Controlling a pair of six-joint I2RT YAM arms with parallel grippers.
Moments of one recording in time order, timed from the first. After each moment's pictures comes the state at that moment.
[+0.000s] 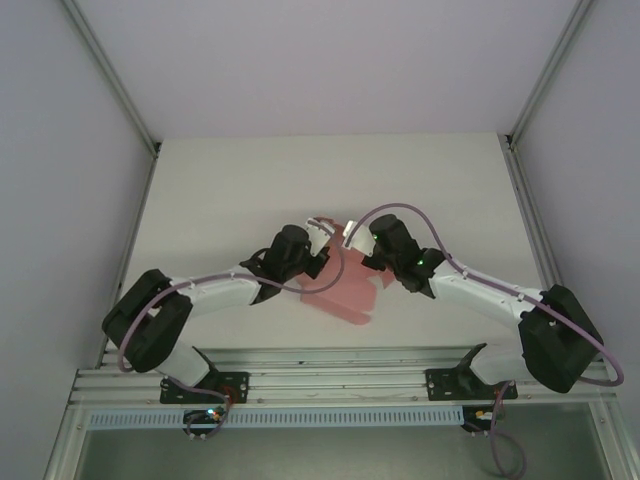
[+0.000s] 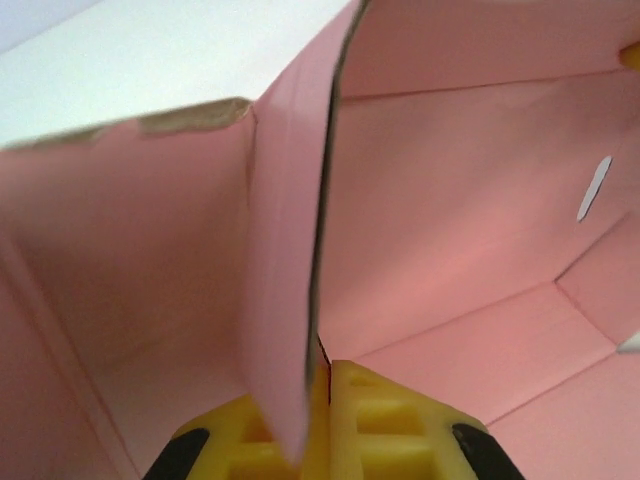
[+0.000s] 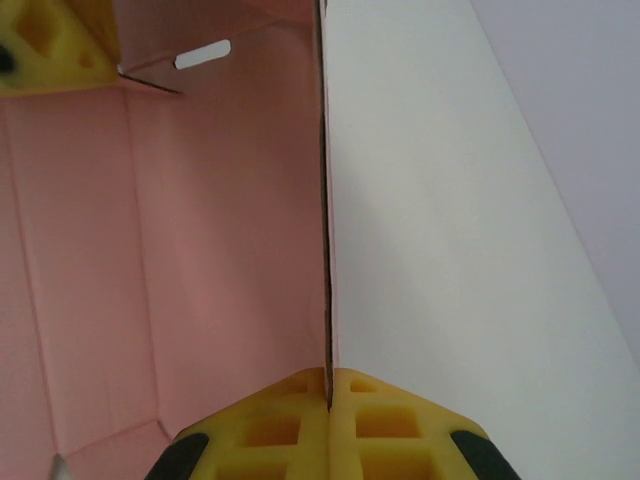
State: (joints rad) left arm -0.83 1.53 0.71 0.27 -0.06 0.05; right arm 0.67 1.35 0.78 -0.09 0.27 -0.64
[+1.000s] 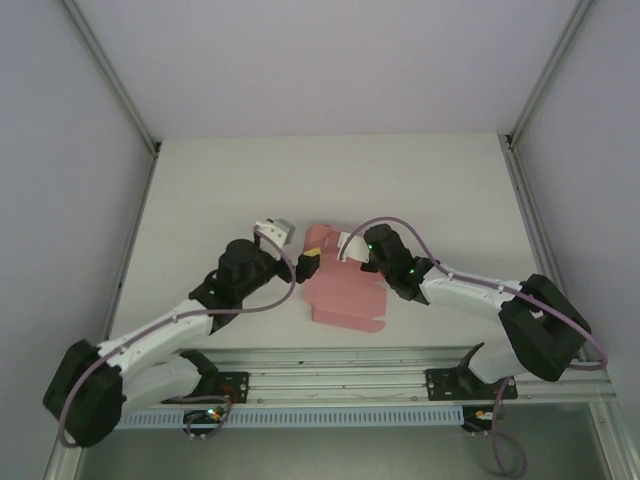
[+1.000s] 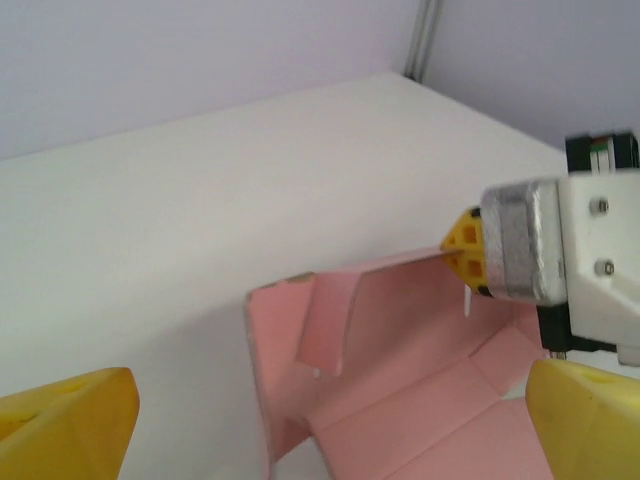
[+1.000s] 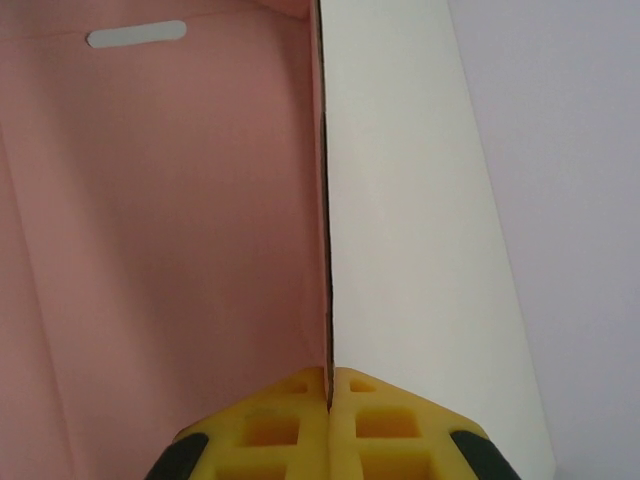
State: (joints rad) left arm -0.72 1.01 0.48 0.29 0.06 -0.15; right arm 0.69 1.43 0.69 0.13 0.39 -0.86
